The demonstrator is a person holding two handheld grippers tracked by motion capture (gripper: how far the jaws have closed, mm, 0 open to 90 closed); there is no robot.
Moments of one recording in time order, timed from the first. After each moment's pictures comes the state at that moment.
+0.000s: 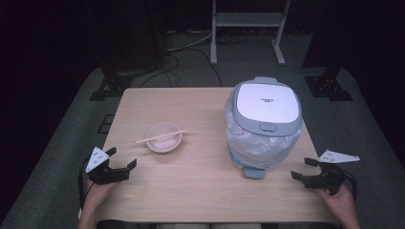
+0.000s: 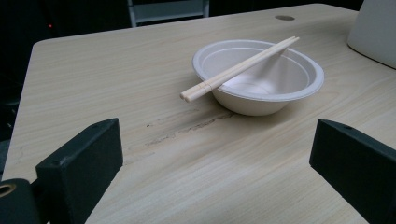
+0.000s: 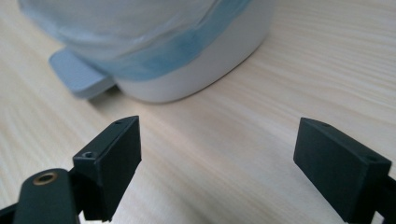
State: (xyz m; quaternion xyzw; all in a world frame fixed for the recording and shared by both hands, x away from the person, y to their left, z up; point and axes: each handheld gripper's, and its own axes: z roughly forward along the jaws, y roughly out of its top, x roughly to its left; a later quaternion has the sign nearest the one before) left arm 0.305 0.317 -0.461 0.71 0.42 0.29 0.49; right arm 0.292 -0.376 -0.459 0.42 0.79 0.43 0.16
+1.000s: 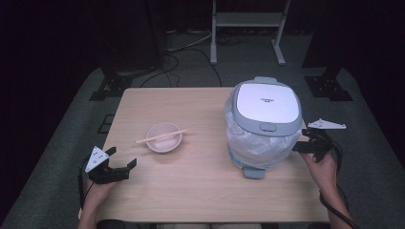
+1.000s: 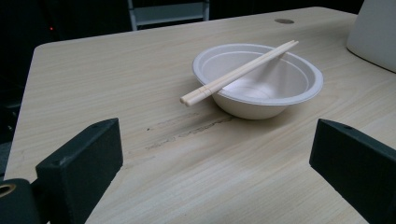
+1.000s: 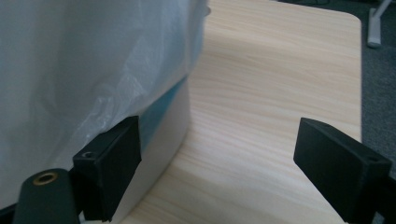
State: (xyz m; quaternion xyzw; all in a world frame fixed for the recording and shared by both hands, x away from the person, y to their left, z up) left arm 0.305 0.317 -0.460 0.71 0.41 0.29 0.49; right arm 0.373 -0.351 -0.422 0.50 0.74 0.40 0.23
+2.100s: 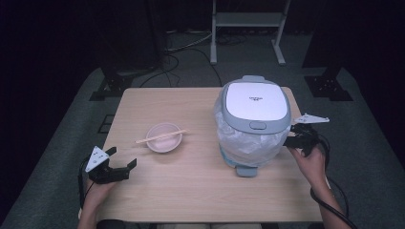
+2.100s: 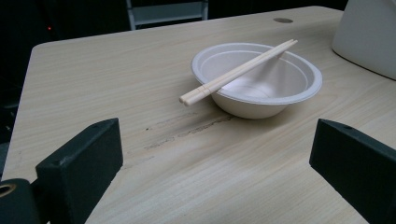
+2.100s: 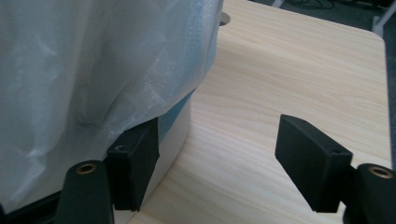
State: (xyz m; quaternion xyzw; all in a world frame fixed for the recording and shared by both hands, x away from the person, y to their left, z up) left arm 0.305 0.317 -0.460 0.71 0.41 0.29 0.49; right arm 0.386 -0.314 -0.412 0.48 0.76 0.38 0.24
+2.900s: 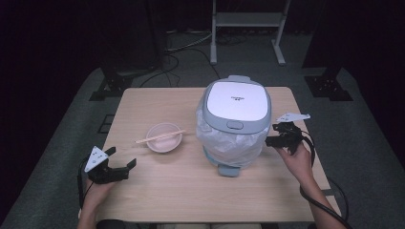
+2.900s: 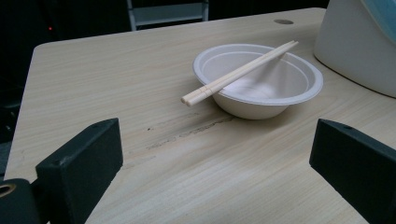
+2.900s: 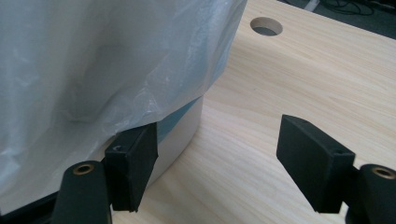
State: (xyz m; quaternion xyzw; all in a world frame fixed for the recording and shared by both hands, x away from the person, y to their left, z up) left arm 0.305 0.319 -0.460 0.71 0.41 0.29 0.49; right arm 0.394 -0.270 -0.409 0.43 0.79 0.38 0.22
